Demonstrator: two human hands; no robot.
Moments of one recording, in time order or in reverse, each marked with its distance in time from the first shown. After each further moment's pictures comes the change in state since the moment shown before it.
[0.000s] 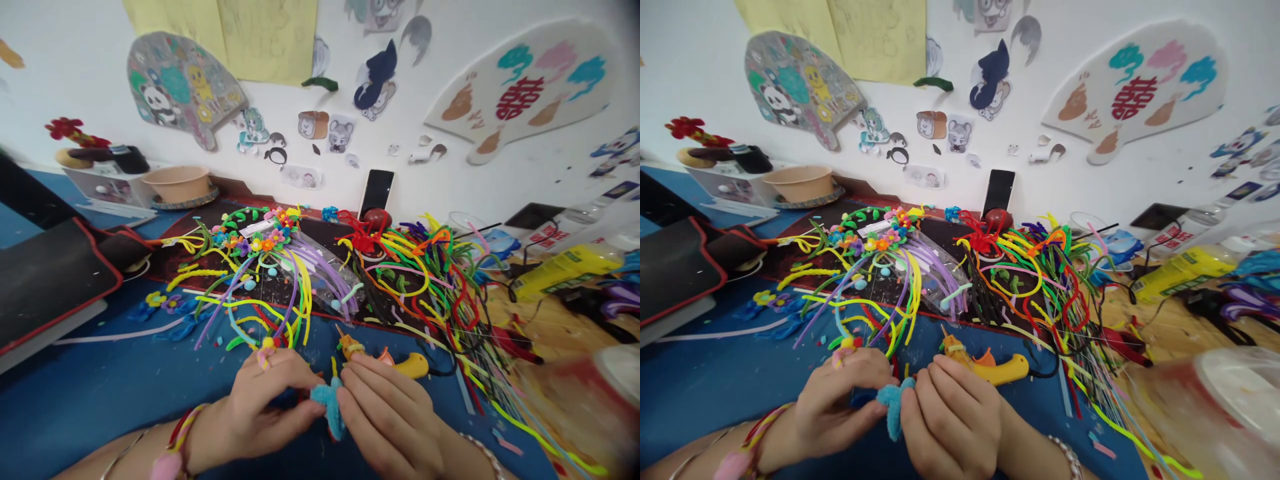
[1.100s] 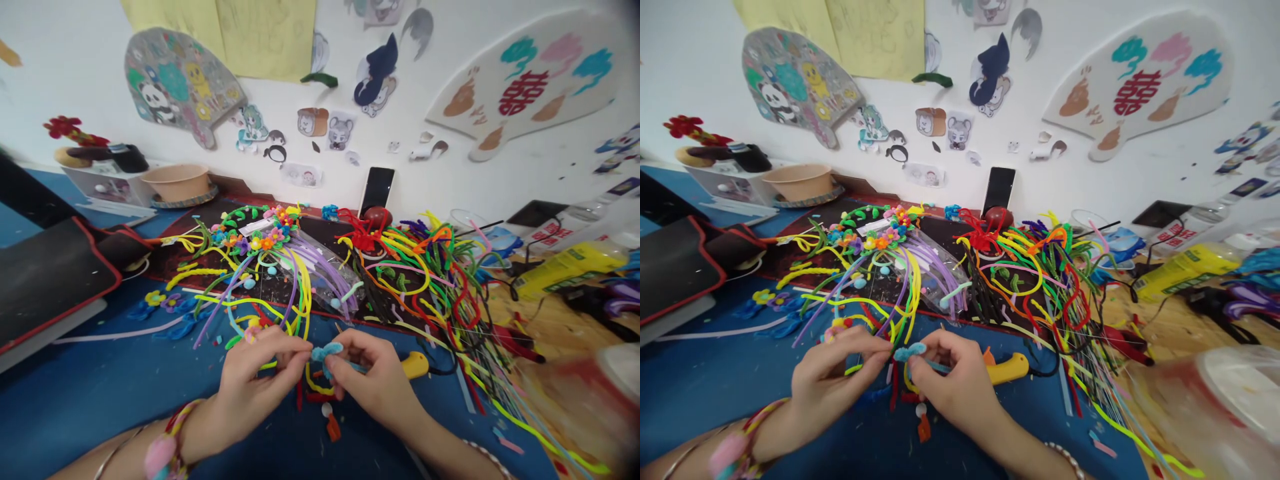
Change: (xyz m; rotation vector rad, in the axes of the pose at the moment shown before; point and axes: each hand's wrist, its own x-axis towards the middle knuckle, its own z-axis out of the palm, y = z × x) left_hand 0.000 -0.005 0.001 0.161 0.205 -0.201; right_hand 0.011 -0.007 0.032 1.171 -0.138 1.463
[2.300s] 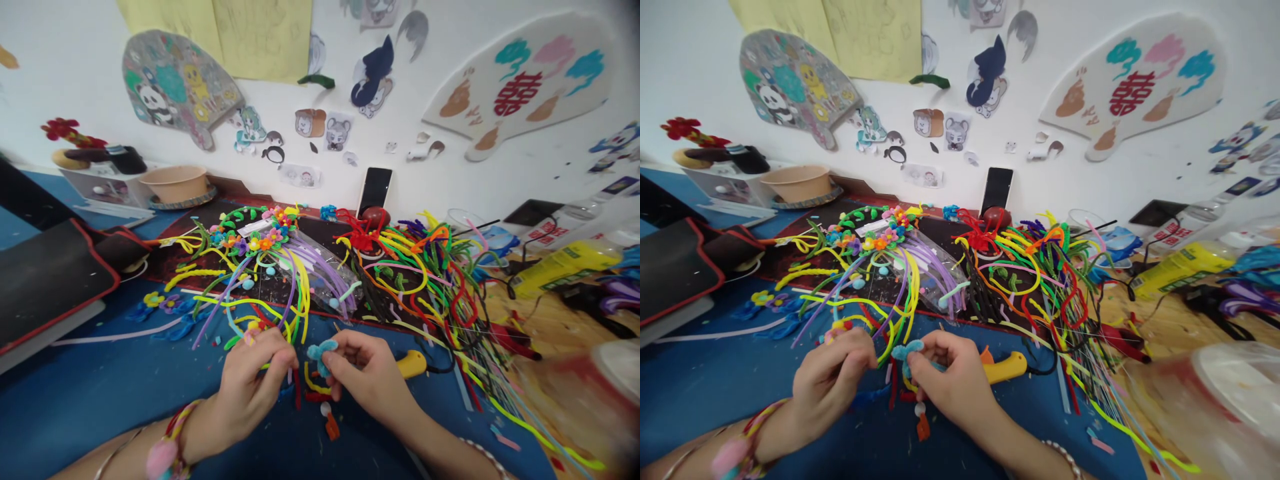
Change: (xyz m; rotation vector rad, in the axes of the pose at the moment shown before) left_hand 0.000 0.000 -0.003 0.046 -0.048 0.026; right_hand 0.002 0.009 0.001 0.083 -0.030 0.069
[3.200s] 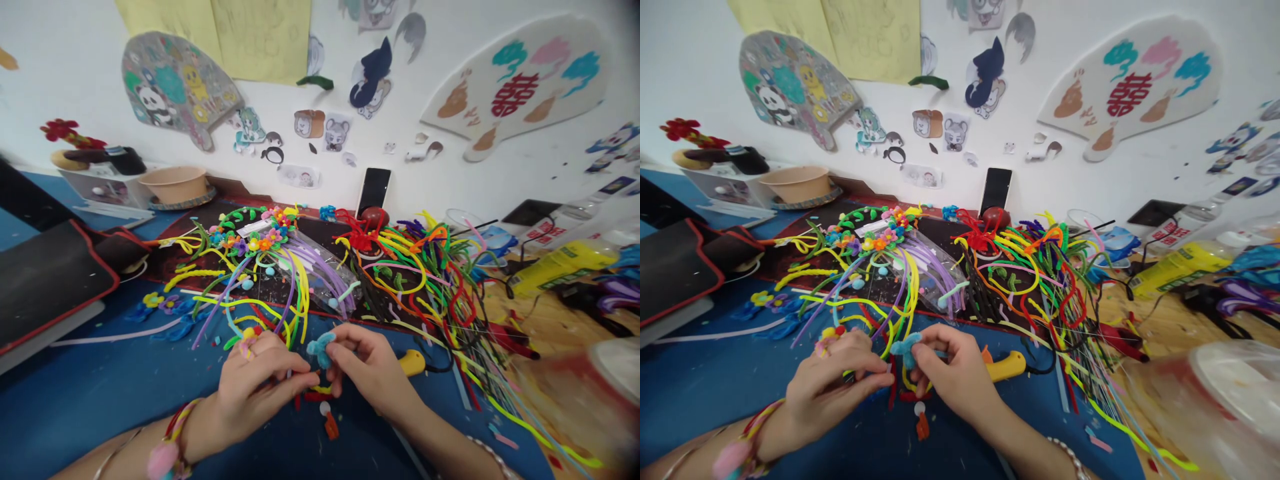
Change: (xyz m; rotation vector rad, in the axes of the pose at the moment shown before) left_hand 0.003 0.001 -0.002 0.013 -0.023 0.158; right_hand 0.003 0.000 -0.006 0.126 -0.059 0.027
